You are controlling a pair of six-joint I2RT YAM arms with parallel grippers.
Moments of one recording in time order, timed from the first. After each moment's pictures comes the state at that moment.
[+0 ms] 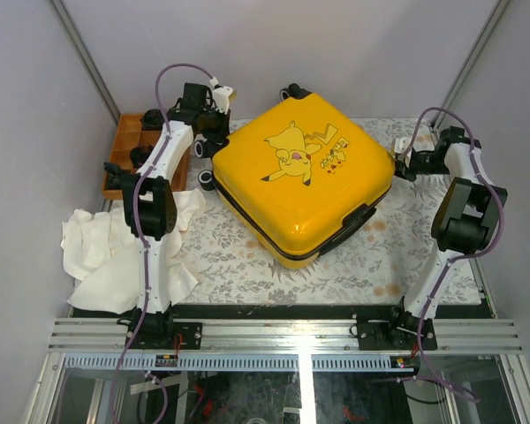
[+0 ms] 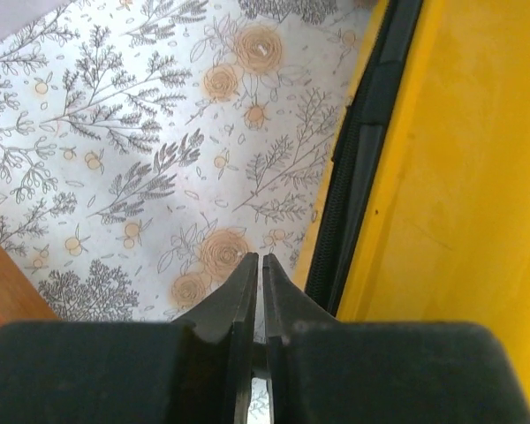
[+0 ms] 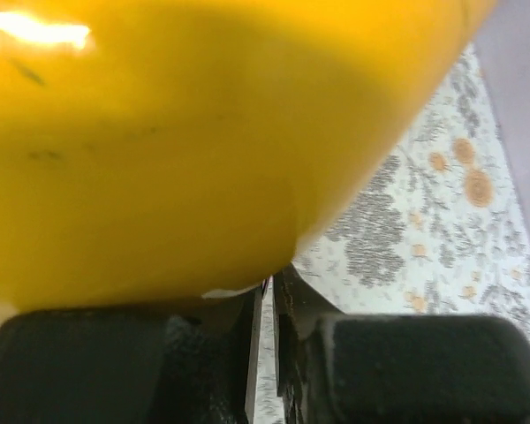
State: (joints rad) left arm -0.13 2.26 2.15 -0.66 0.42 0.20; right arm -0.30 2.07 1.69 -0.98 -1.07 -1.73
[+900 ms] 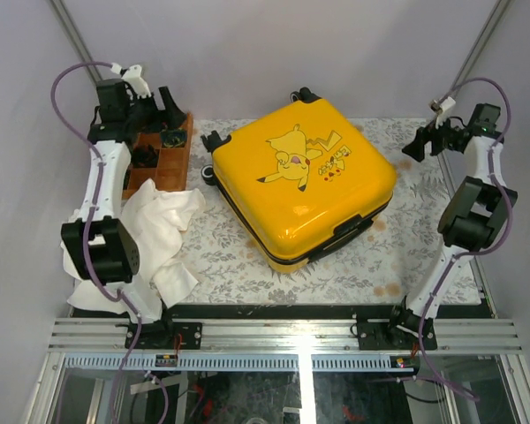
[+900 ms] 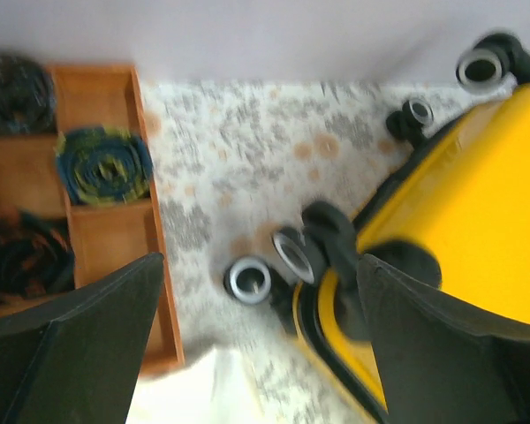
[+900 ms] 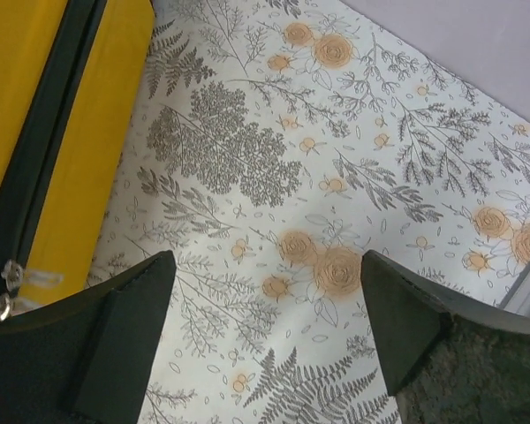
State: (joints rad) left arm 0.13 1.78 1.80 -0.43 0.42 -0.15; right arm -0.43 2.12 1.86 -0.63 -0.96 -0.78
